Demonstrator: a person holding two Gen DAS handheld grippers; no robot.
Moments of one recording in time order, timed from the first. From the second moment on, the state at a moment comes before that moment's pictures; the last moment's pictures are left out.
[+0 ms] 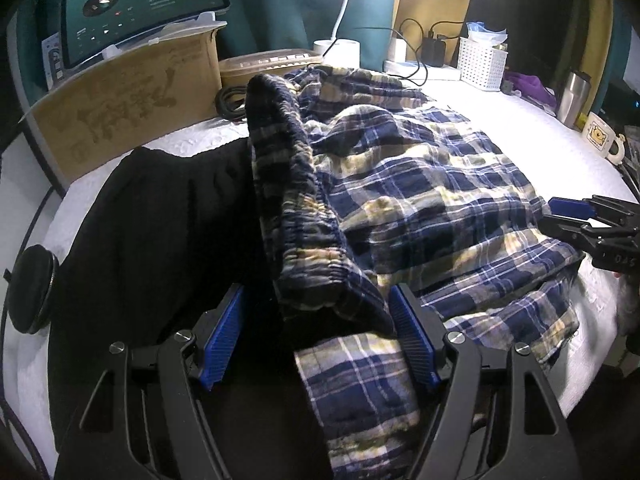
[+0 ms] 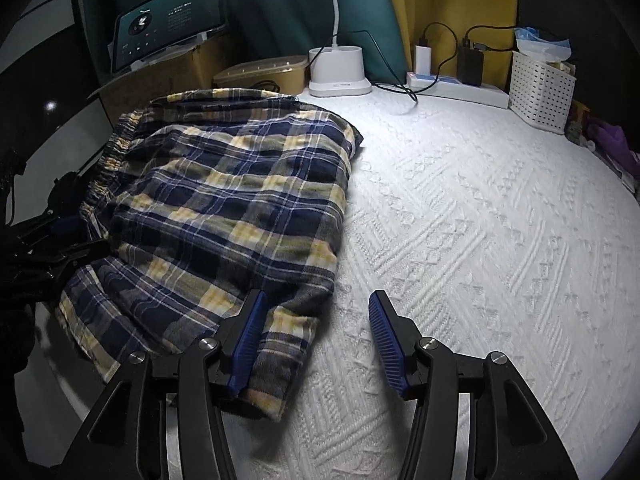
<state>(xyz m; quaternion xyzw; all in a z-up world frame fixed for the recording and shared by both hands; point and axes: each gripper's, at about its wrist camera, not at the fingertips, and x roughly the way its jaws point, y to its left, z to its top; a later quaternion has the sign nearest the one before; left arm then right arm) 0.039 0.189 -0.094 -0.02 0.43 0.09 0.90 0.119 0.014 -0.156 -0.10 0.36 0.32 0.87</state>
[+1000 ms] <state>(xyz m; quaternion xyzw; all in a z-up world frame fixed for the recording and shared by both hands) 0.020 0.100 -0.017 -0.03 0.35 0.02 0.94 0.057 -0.097 -0.109 -0.04 0.30 0.26 0.92</state>
